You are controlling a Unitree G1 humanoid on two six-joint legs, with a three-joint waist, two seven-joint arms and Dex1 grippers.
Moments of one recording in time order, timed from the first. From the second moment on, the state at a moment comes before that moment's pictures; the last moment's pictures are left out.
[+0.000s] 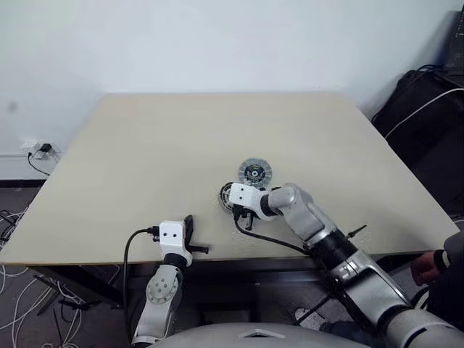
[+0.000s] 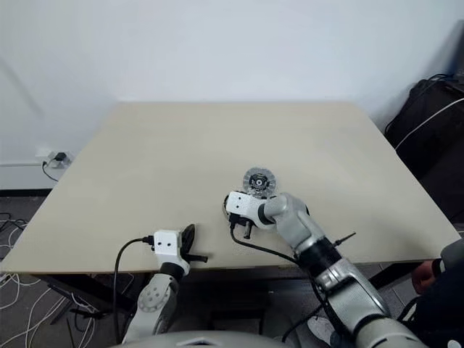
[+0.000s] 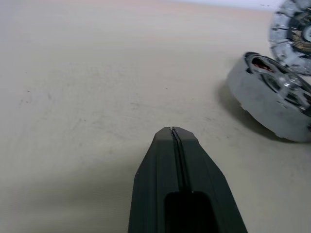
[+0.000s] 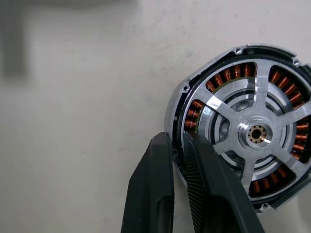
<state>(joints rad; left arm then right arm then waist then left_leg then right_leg) 0.26 -0.04 -0.14 0.10 -0.02 -0.18 -0.11 -0.46 -0.34 0.49 0.10 -0.28 0.60 0.95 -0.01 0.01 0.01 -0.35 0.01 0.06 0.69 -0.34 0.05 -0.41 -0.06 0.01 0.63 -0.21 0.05</state>
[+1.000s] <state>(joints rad) 0.25 -0.04 -0.15 0.12 -0.03 -0.16 -0.15 -0.39 -0.18 0.31 -0.13 0.01 1.21 0.59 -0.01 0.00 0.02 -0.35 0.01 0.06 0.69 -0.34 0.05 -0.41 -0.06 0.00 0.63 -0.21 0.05</state>
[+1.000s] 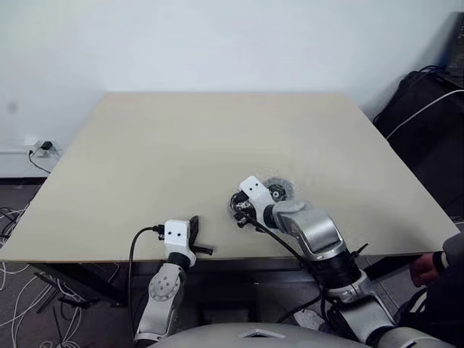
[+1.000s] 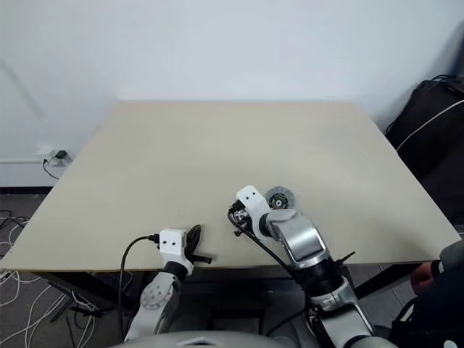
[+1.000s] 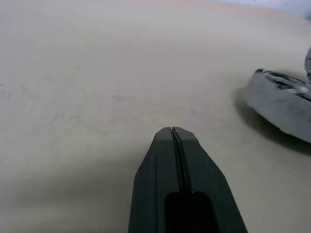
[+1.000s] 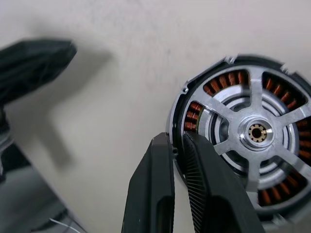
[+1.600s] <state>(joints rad) 0.25 -0.04 -0.15 0.12 -0.03 -0.16 -0.14 -0.45 -0.11 0.36 0.05 0.05 1.05 0.50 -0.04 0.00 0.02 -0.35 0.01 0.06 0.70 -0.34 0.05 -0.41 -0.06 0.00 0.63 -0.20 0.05</state>
